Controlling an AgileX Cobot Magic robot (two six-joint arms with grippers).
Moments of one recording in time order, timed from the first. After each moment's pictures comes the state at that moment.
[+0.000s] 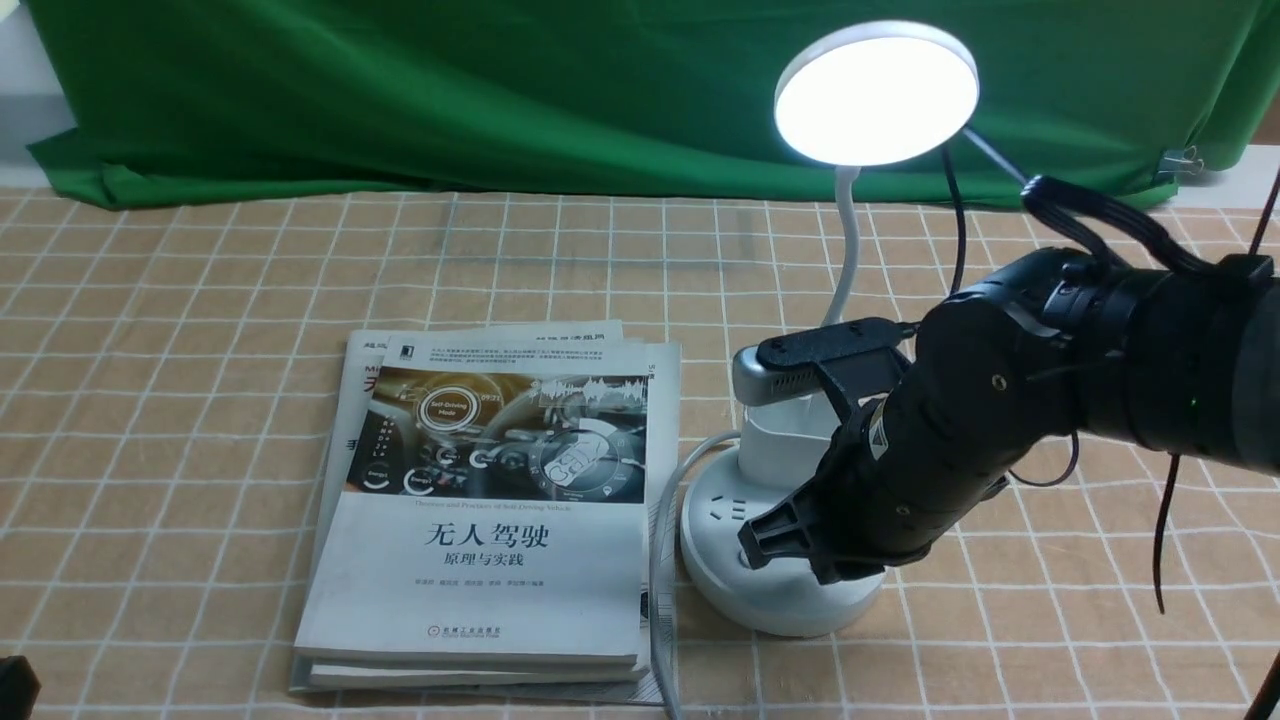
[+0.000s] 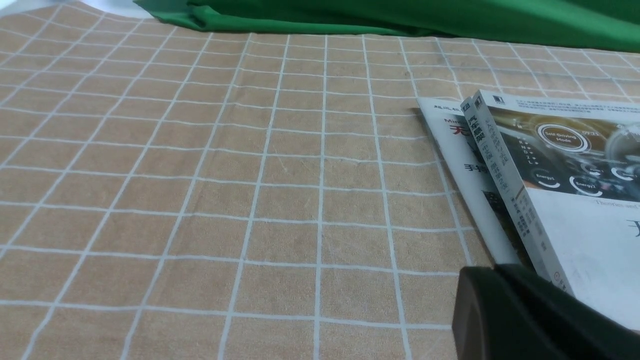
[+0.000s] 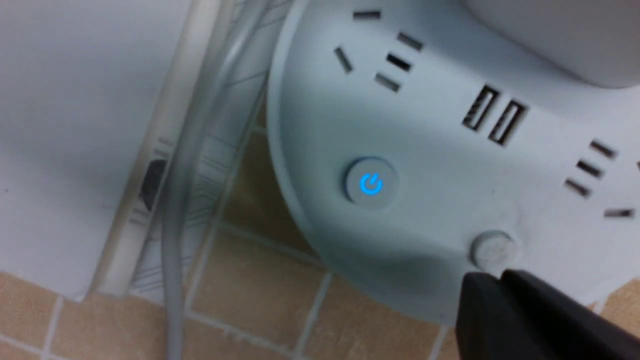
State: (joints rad) right arm 0.63 1.75 -1.14 0.00 0.79 0.21; left arm 0.02 0.00 0.01 0.05 0.31 -0.03
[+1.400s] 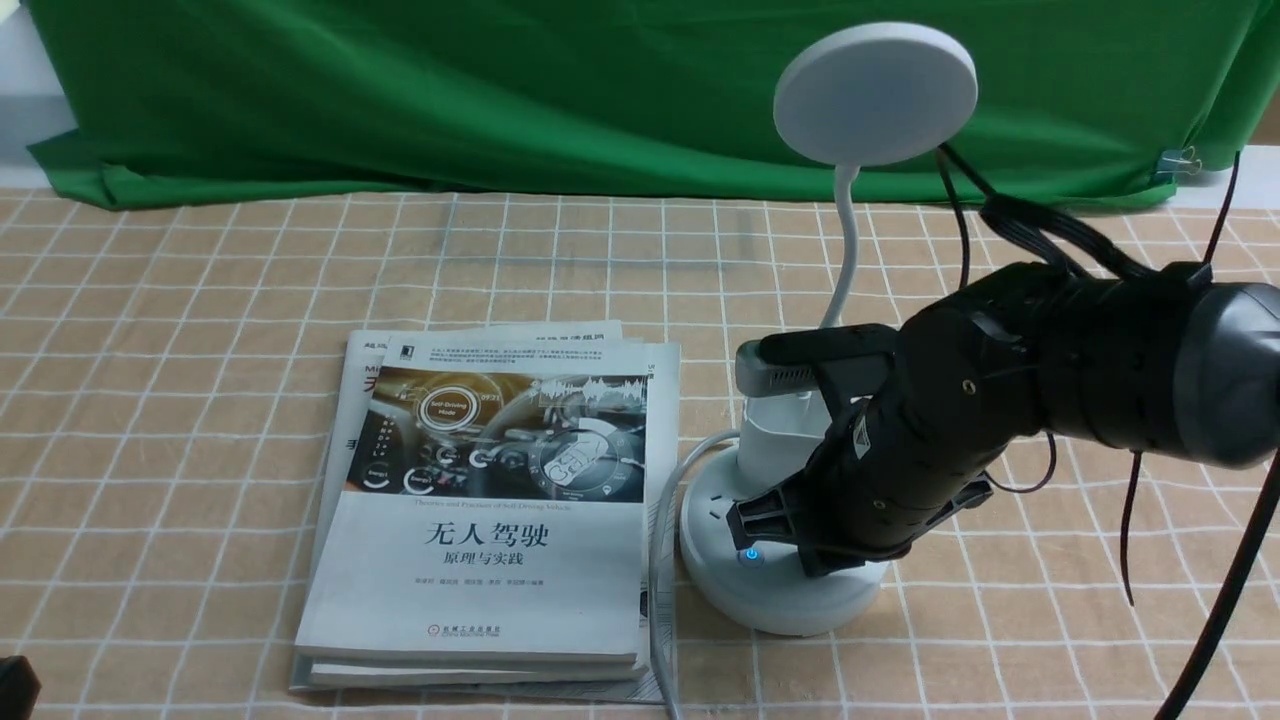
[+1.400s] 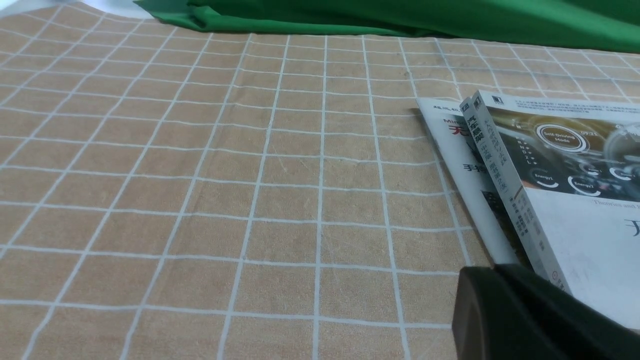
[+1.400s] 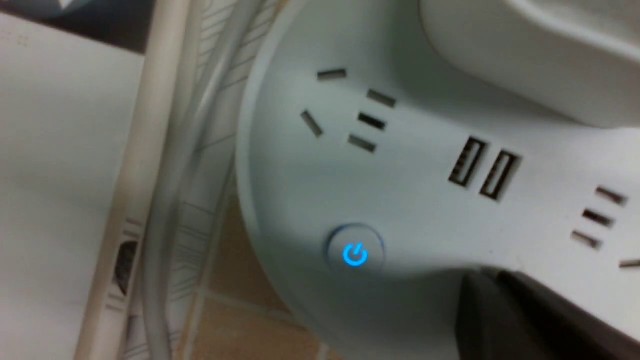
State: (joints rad) right arm 0.62 1.82 -1.15 0.00 0.73 0.29; left arm 0.02 0.00 0.01 0.05 0.31 -0.03
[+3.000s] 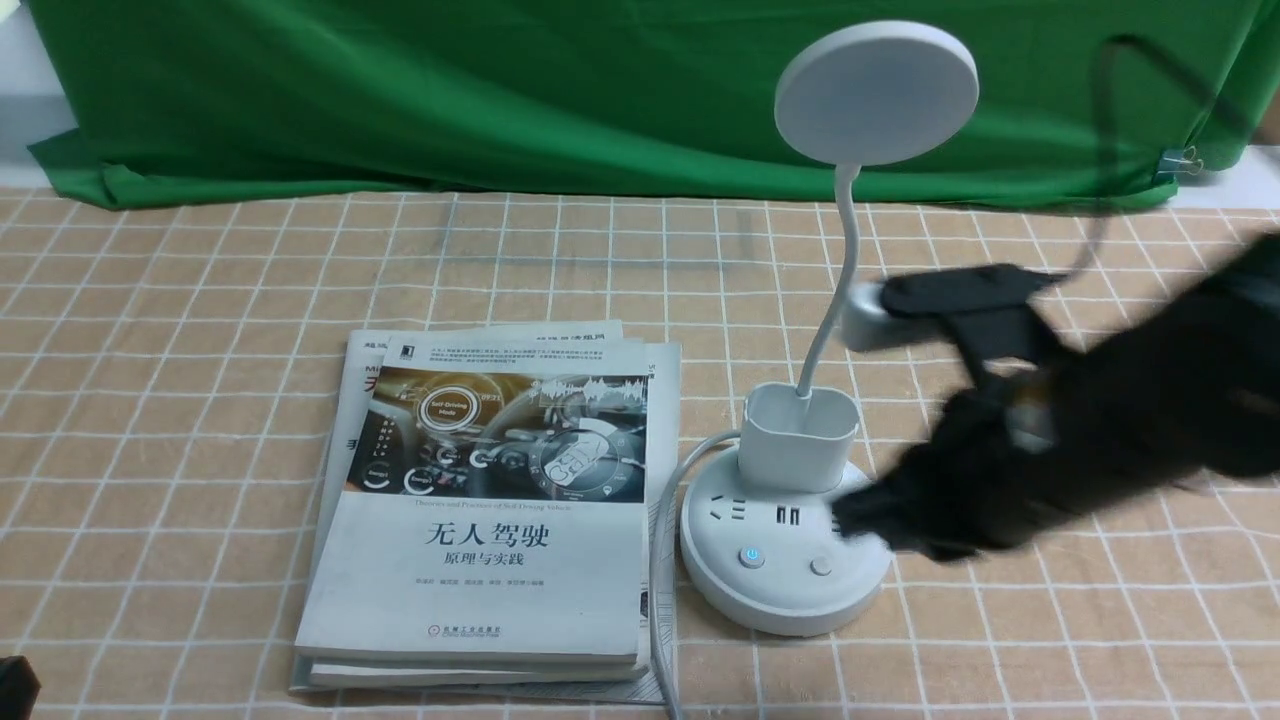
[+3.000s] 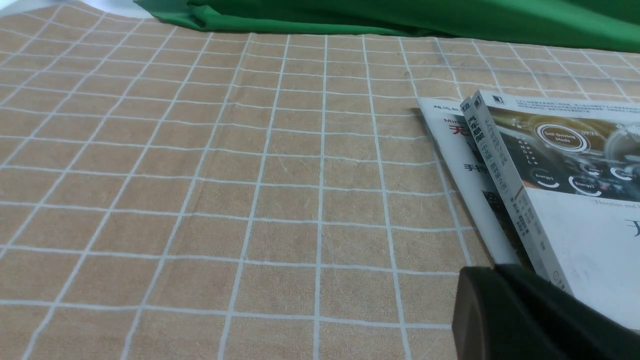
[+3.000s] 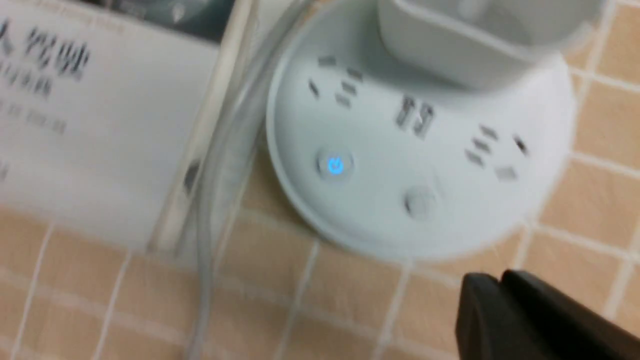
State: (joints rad) right arm 0.60 1.39 -0.95 -0.01 0.75 0.24; left arm 0.02 0.00 0.01 0.05 0.31 -0.03
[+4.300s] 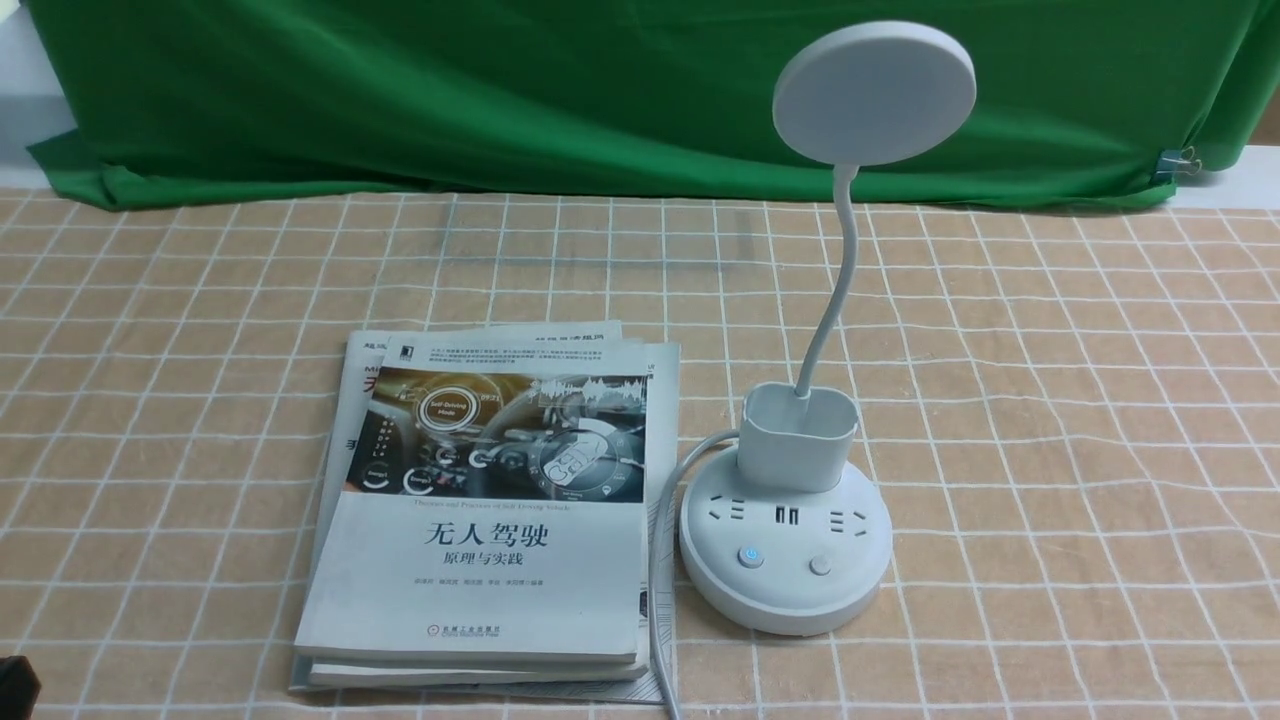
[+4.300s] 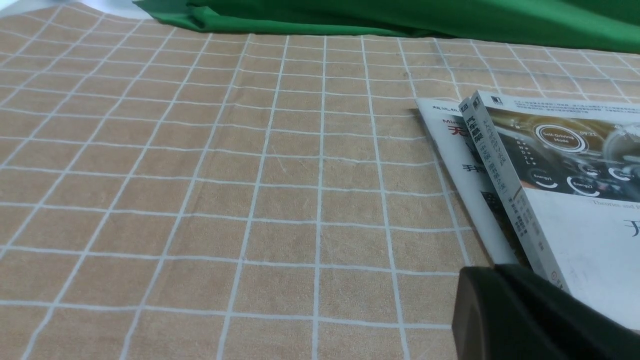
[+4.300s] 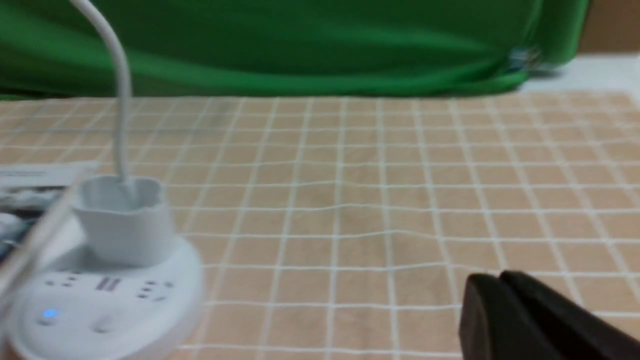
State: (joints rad) right arm 0.06 0.18 -0.14 0.00 0.28 -0.03; left arm 0.02 0.00 0.01 0.05 0.31 -0.03
